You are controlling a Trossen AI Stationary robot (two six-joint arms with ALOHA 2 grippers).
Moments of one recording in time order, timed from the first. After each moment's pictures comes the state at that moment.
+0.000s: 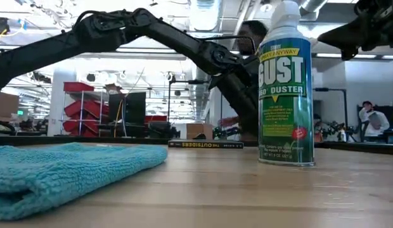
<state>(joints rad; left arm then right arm) 0.25 2.65 2.24 -0.62 0.18 0.48 -0.04 0.04 0.27 -0.23 0.18 -0.03</state>
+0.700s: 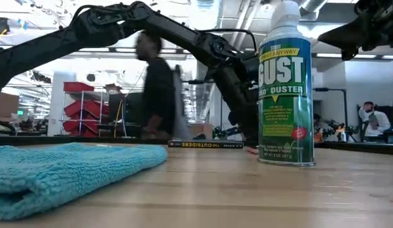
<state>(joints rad) 0.23 2.57 2.23 -0.78 0.19 0.54 -0.04 0.04 0.27 -0.23 0.18 -0.02</state>
